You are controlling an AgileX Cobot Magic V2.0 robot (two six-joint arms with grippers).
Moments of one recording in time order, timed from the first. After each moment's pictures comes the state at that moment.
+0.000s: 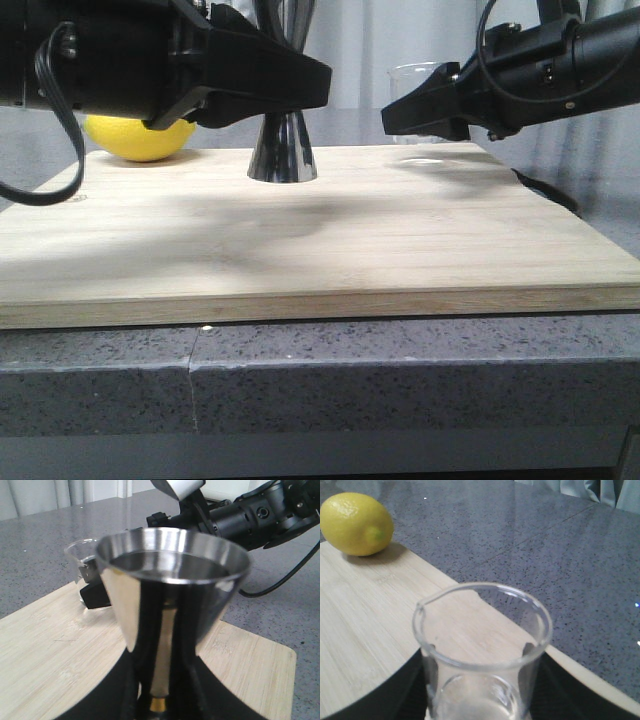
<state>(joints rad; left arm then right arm) -0.58 1.51 -0.70 0.83 -0.72 -0.70 0.08 1.79 -0.98 -1.14 -0.79 0.74</state>
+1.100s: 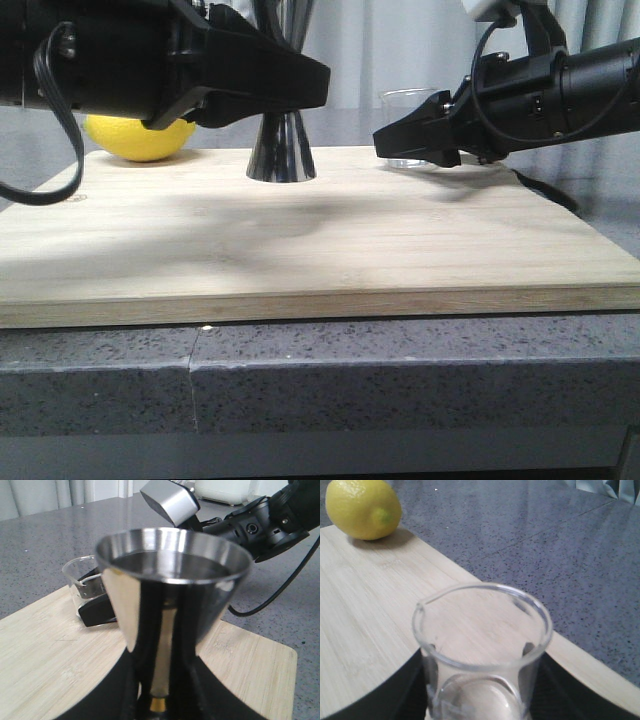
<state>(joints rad) -0.58 1.51 -0.70 0.84 -0.72 -0.70 0.08 1.85 -0.98 -1.12 -0.85 0.66</state>
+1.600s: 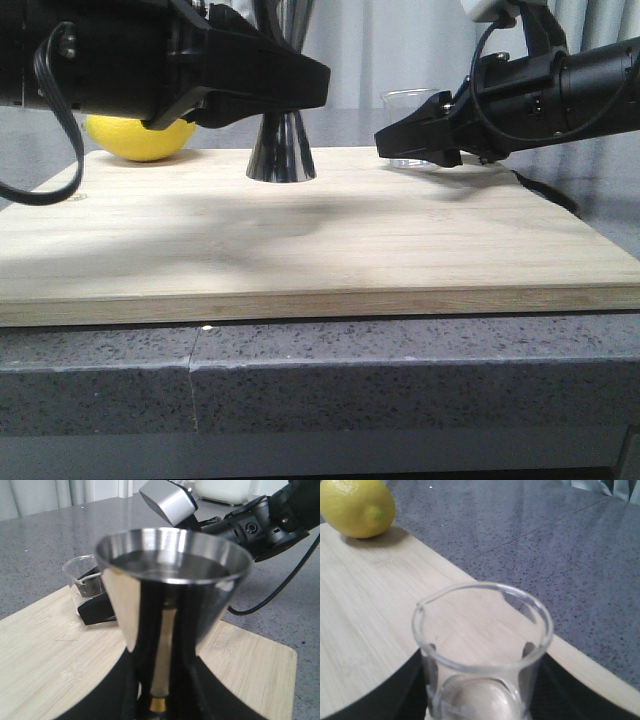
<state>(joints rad) -0.58 1.51 -0.70 0.84 -0.72 -0.70 0.08 1.85 -0.98 -1.11 -0.83 0.66</state>
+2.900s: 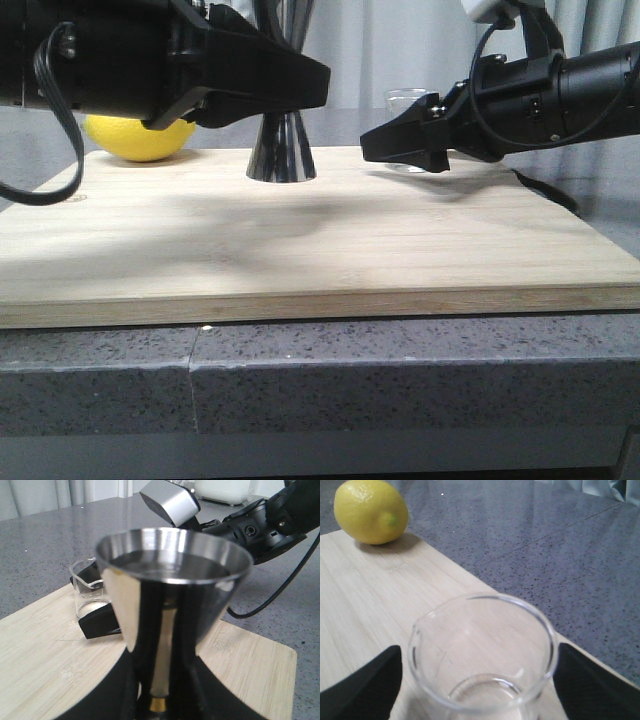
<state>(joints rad) -0.58 1.51 -0.70 0.84 -0.72 -0.70 0.08 1.86 -0.98 -1.10 -0.88 0.65</state>
